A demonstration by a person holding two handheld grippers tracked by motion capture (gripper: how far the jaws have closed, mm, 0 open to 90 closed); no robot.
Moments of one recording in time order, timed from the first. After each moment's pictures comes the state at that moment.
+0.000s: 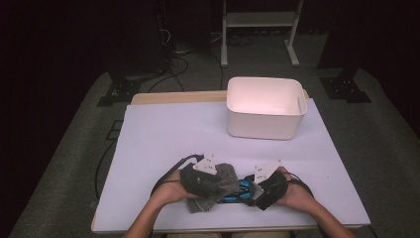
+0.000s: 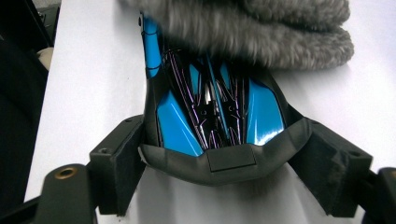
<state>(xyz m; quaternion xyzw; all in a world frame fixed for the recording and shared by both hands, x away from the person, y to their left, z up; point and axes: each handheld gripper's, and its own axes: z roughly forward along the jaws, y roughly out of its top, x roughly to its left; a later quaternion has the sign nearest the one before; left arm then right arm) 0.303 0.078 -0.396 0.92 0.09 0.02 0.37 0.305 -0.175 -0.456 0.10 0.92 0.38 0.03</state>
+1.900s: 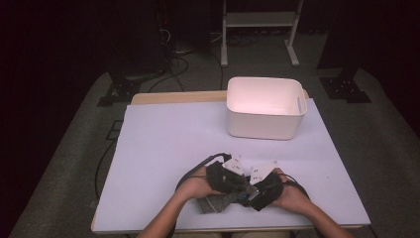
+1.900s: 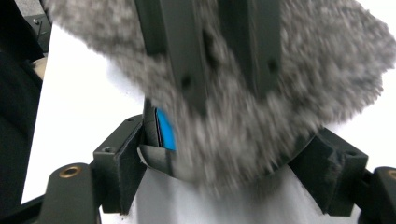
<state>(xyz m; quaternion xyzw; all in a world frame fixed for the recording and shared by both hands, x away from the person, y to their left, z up) 0.315 0.028 -0.406 0.94 0.04 0.00 0.34 0.302 -0.164 -0.460 0.11 0.92 0.38 0.04</state>
